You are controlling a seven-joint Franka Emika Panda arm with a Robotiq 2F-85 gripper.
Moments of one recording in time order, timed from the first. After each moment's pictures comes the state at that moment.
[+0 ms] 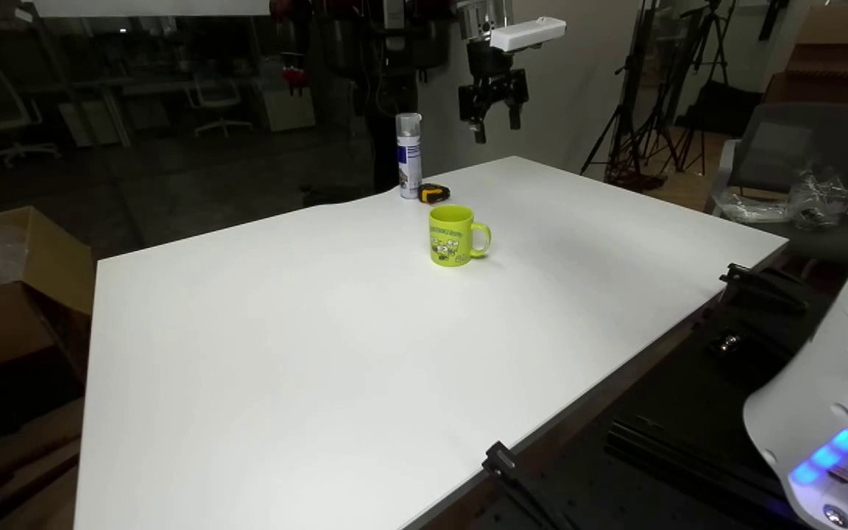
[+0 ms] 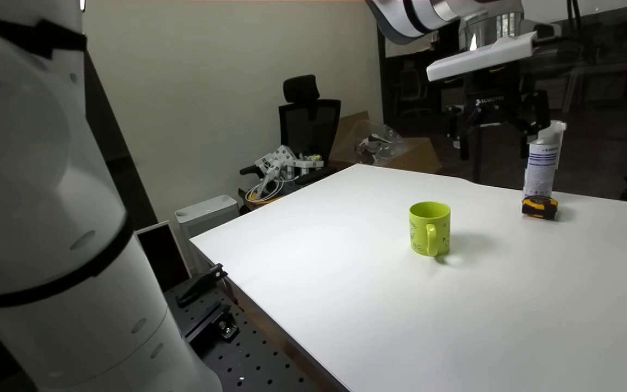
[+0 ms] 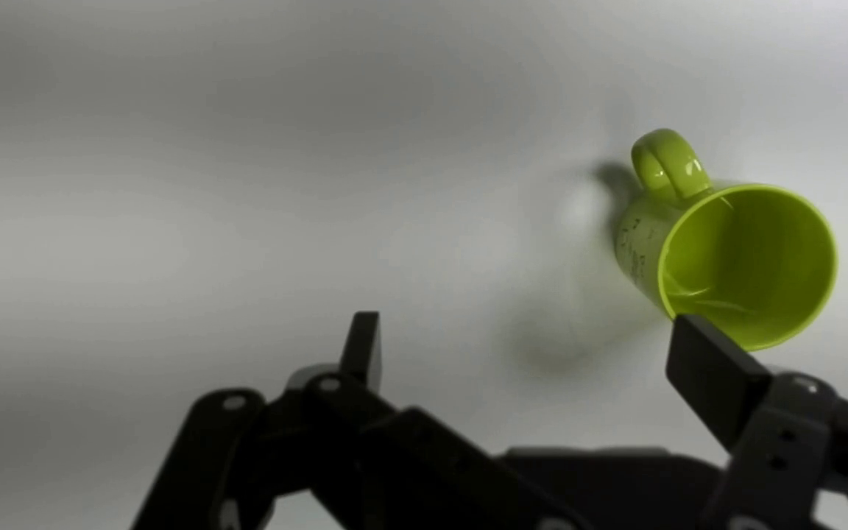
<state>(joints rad) -0.06 0.33 -0.15 -1.93 -0.12 2.18 -0.14</state>
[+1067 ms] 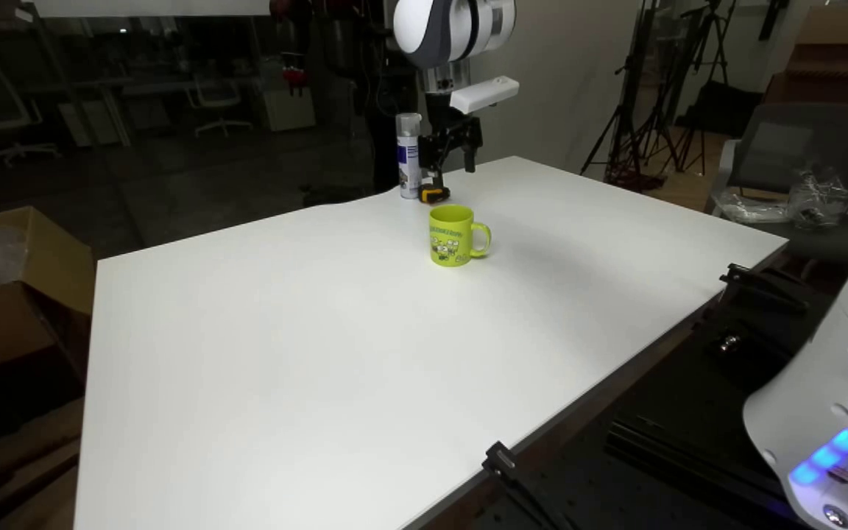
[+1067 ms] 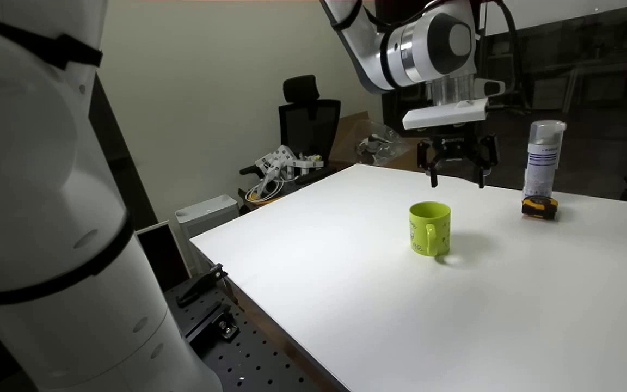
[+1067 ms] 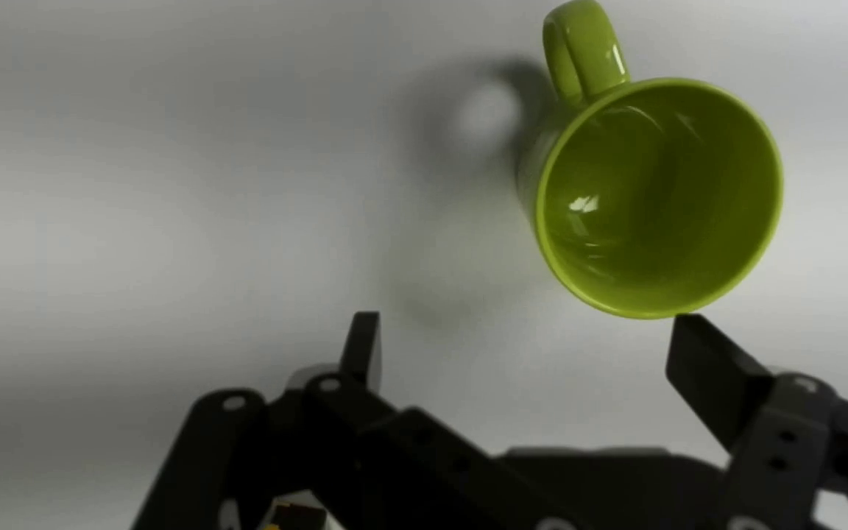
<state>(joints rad) -0.03 0.48 -0.05 -1.93 -0.12 2.41 -0.13</state>
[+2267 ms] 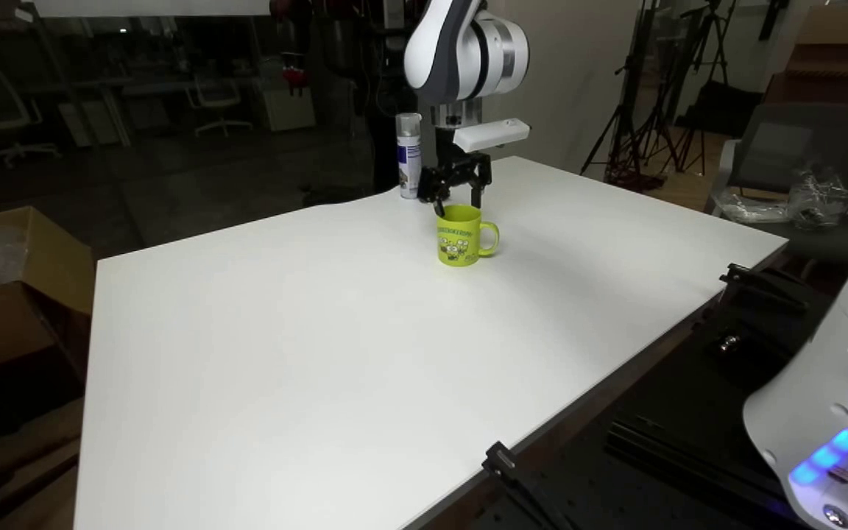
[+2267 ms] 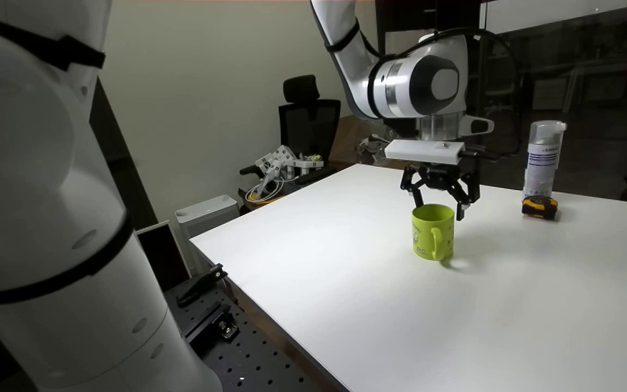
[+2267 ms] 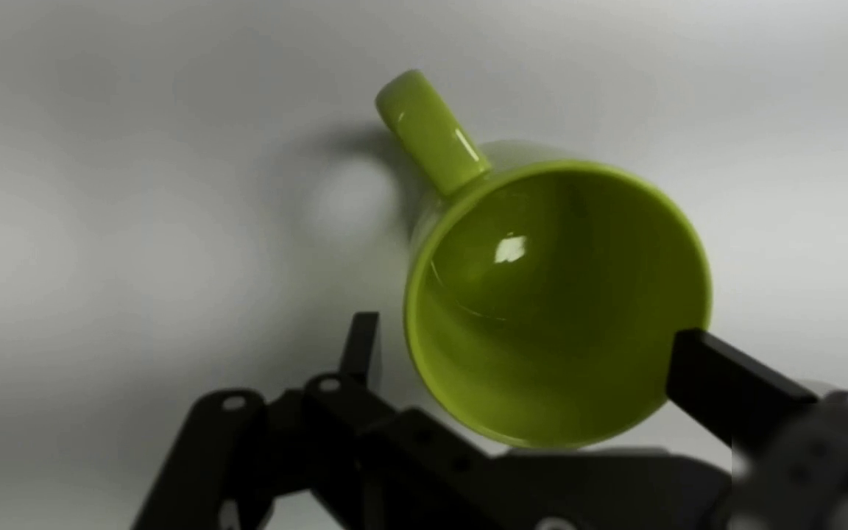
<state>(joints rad) -0.05 0.50 -0.03 -2.07 0.02 2.56 -0.08</state>
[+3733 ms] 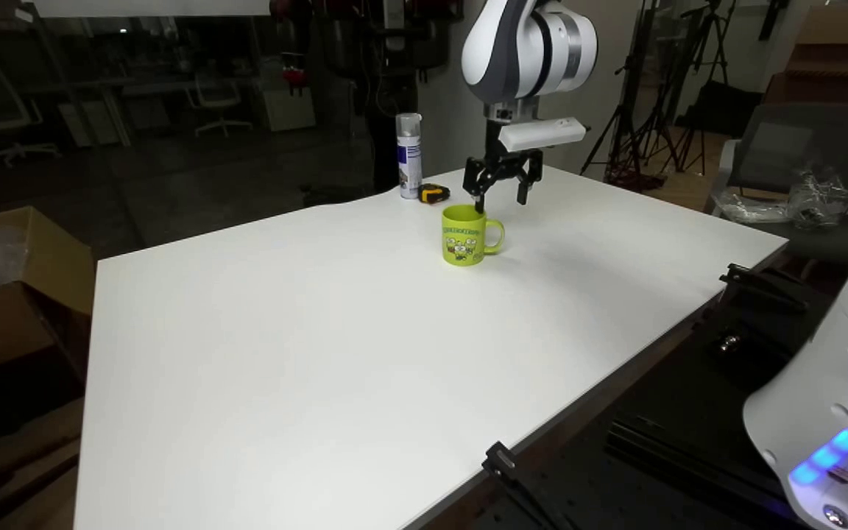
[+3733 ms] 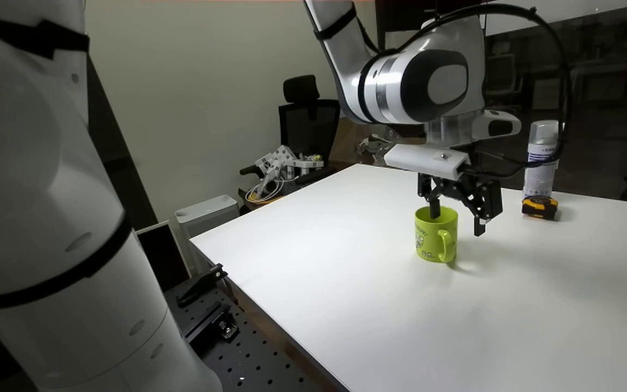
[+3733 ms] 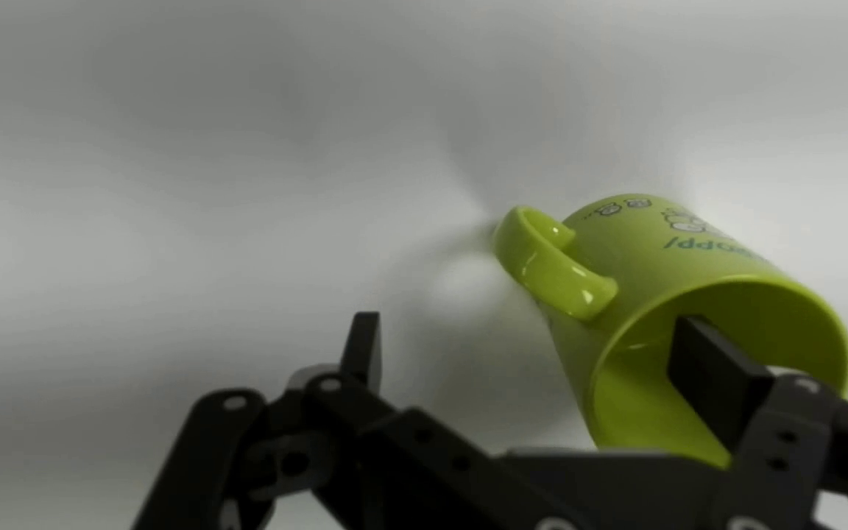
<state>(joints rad) -0.10 0.35 -0.10 -2.34 0.05 2.77 0.01</state>
